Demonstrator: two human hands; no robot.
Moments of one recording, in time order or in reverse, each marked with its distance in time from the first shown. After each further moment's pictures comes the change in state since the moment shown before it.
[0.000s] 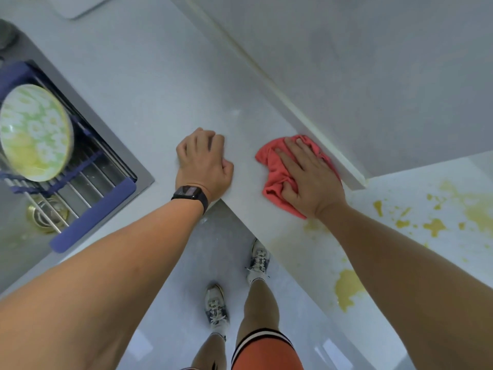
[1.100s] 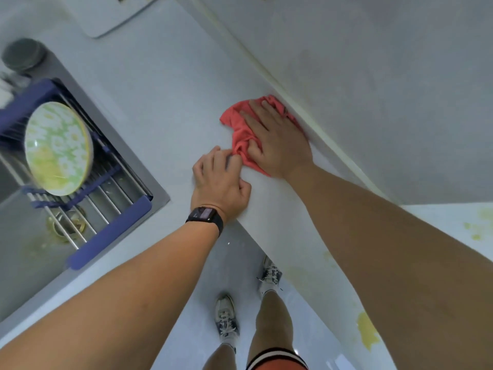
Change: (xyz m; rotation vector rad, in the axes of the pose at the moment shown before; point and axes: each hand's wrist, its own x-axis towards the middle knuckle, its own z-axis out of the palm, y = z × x) left_hand 0.004 -0.002 0.006 -0.015 0.028 -0.010; right_hand 0.158 -0.051 0.007 0.053 0.155 -0.129
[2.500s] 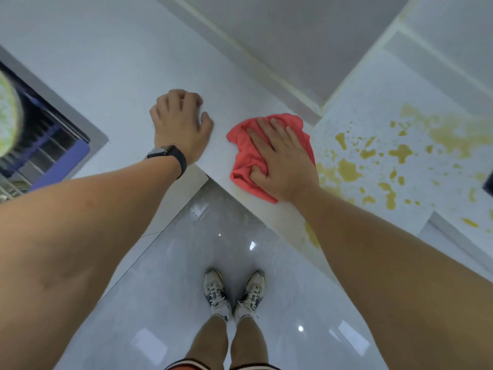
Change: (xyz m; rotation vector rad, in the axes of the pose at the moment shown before) left_hand -0.027 0.046 0.016 -0.110 0.088 0.007; right_hand -0.251 -0.001 -0.030 -0.008 0.023 0.165
